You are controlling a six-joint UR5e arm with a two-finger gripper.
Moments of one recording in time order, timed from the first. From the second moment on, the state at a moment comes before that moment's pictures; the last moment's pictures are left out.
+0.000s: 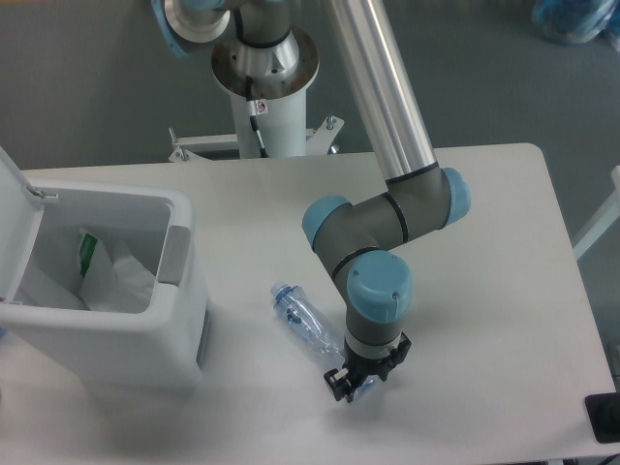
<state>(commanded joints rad) 2.44 -2.26 -1.45 -0.84 1.51 -0.11</state>
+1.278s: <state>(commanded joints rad) 2.43 -1.97 -1.32 -0.71 1.50 -0.02</state>
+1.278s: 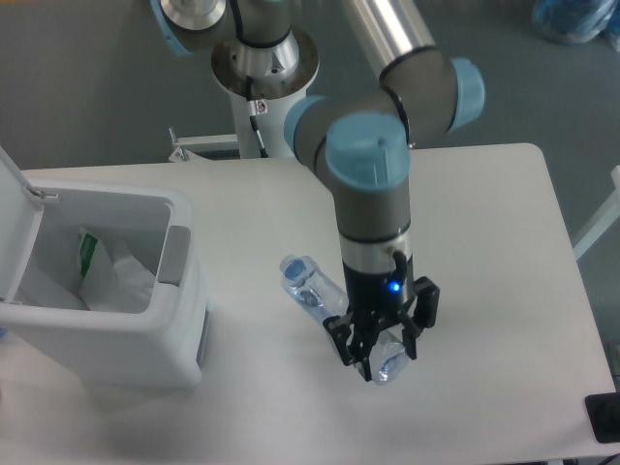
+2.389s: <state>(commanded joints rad) 2.20 -1.81 -1.22 -0.63 1.44 -0.02</state>
